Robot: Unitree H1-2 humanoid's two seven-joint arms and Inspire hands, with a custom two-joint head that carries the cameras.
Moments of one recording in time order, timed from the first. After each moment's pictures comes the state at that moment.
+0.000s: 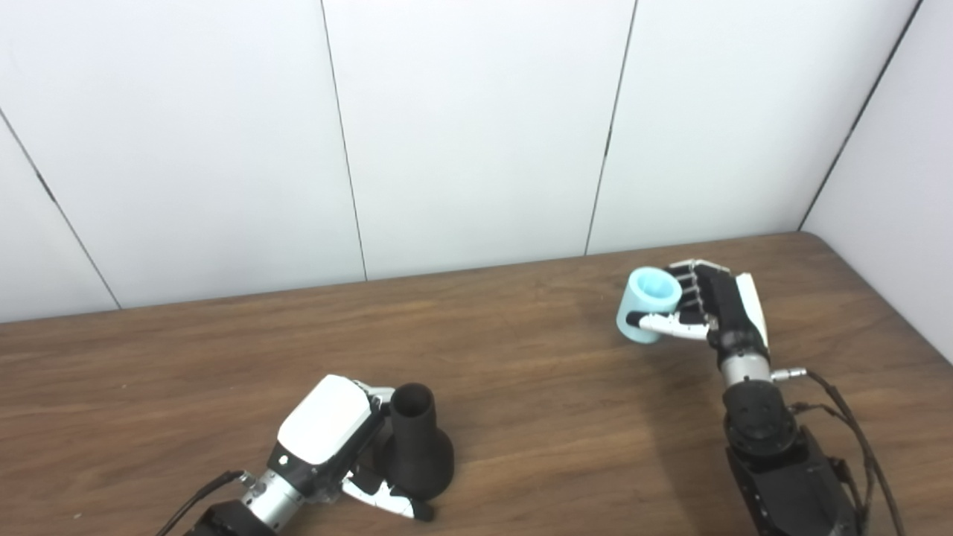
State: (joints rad) left arm -0.43 0.36 -0.57 0.34 0.91 -0.46 0.28; right arm -0.30 -0.32 -0.13 0.11 -0.20 0.15 -0.23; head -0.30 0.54
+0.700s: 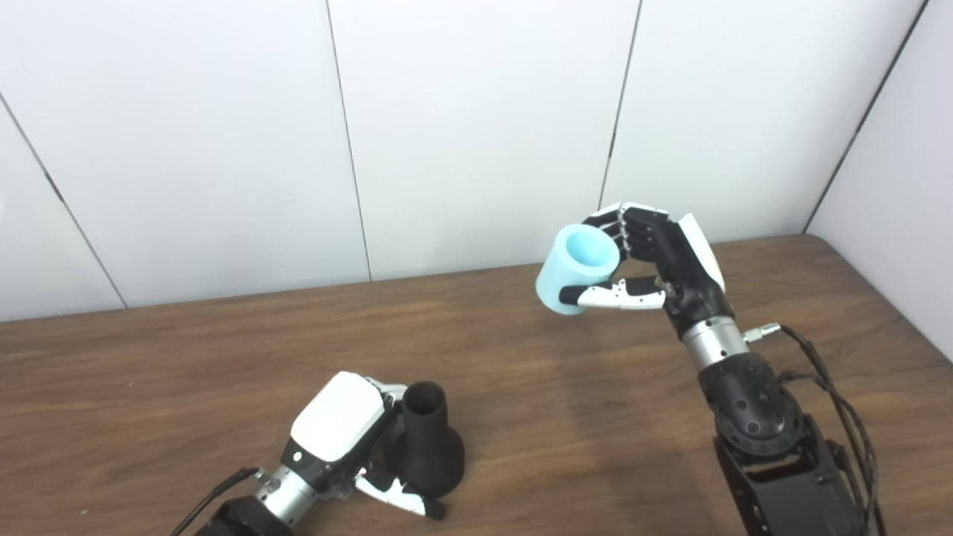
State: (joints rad) left arm -0.44 0.32 -0.57 0.36 0.97 -0.44 0.31; right arm -0.30 -0.28 -0.03 -0.32 -0.18 0.25 0.02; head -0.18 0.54
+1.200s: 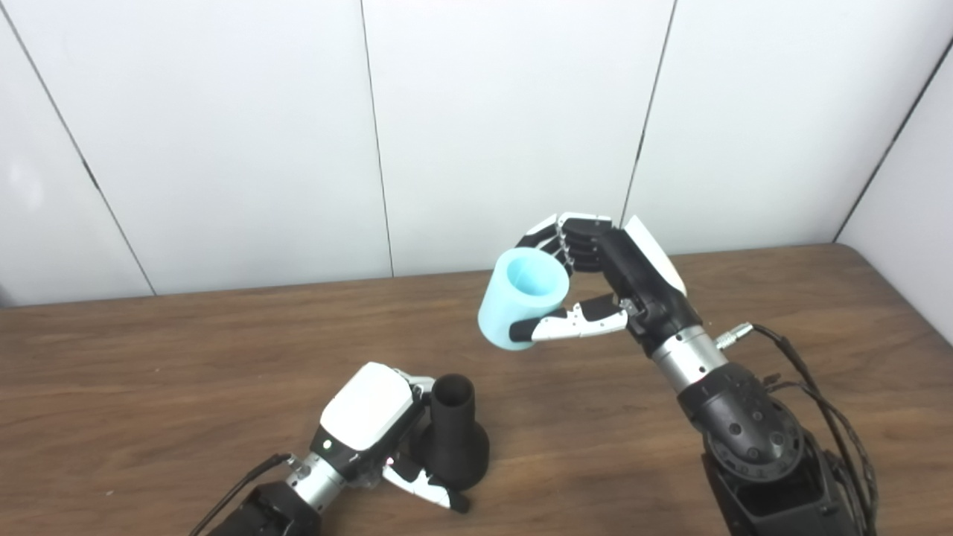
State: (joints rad) left arm -0.44 0.30 -0.57 0.36 0.98 -0.41 0.30; right arm -0.33 -0.24 0.10 -0.47 -0.21 0.35 0.15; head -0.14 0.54
